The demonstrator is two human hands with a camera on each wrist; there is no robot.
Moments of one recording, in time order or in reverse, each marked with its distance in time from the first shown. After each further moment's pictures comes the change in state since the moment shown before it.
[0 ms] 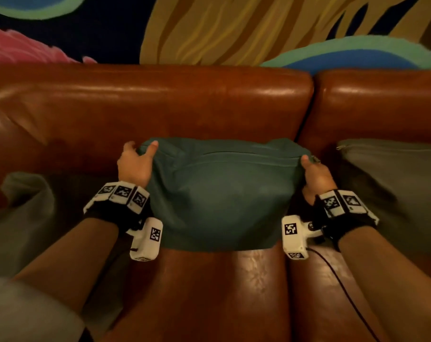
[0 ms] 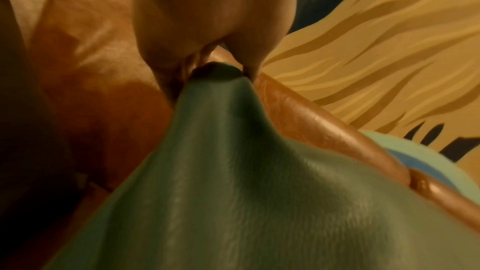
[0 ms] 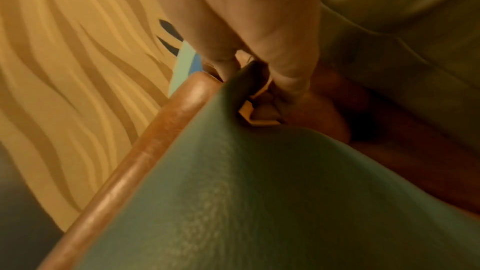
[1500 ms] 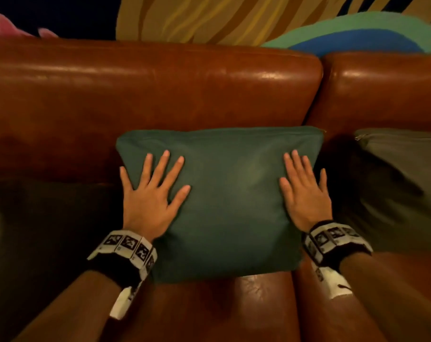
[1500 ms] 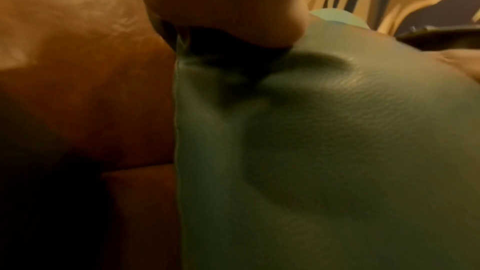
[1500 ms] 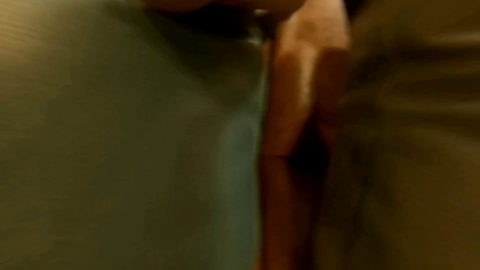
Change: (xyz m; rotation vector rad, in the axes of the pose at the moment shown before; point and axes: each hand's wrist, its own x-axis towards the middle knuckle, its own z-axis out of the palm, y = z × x) left_hand -0.012 -0.089 0.065 0.764 -0.136 0.768; right_hand -0.006 0.086 0.015 -1.292 0.021 -0.803
